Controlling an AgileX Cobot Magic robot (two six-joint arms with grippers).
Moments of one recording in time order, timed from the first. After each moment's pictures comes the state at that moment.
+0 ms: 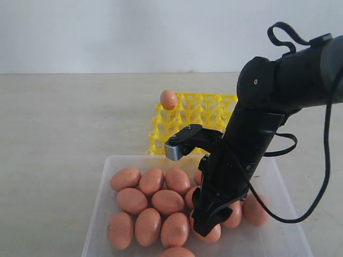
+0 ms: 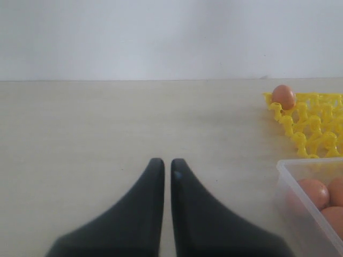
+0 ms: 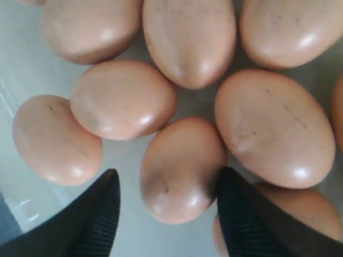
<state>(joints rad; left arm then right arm) -0.07 0.00 0.00 -0.24 0.28 0.20 0.43 1.82 -1.05 0.48 0.94 -0.74</state>
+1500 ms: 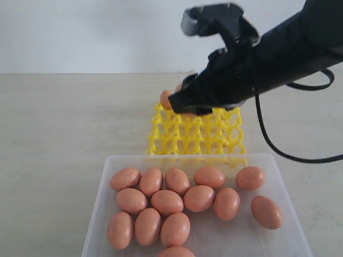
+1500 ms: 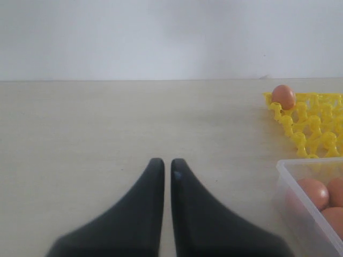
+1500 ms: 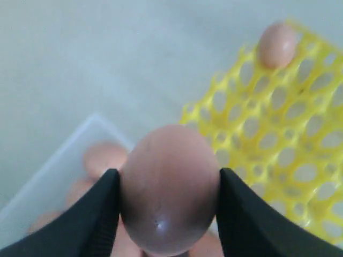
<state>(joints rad) -0.07 0.00 0.00 -0.24 0.28 0.20 0.43 1.48 -1.05 0.49 0.48 -0.44</state>
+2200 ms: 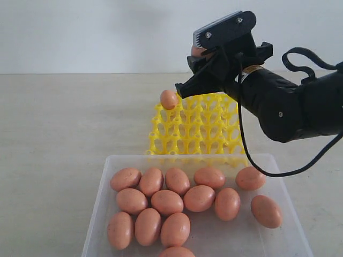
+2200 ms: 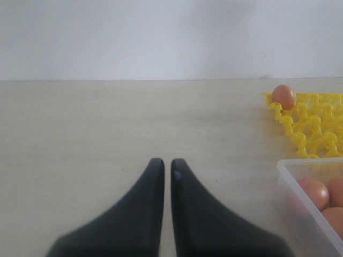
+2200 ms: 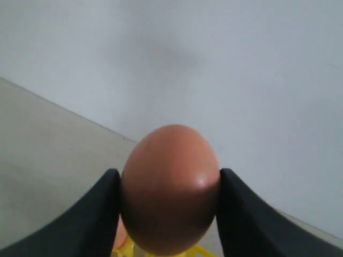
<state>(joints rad) -0.07 0.00 0.00 -0.24 0.28 0.20 0.43 1.74 -0.86 0.29 -0.67 -0.42</state>
